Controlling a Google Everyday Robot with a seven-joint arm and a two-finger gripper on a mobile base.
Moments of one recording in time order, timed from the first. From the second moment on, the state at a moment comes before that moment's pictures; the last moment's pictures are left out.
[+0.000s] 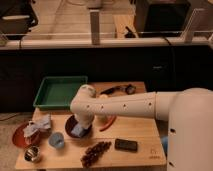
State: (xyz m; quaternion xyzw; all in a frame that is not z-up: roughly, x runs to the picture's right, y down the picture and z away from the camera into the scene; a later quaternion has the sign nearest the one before) arm -0.114 0.186 0.780 -0.24 -0.19 -0.44 0.84
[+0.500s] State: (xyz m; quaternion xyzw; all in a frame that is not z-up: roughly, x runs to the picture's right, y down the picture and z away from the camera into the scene) arm -0.119 0.167 0.791 -0.21 -0.21 -0.42 0.86
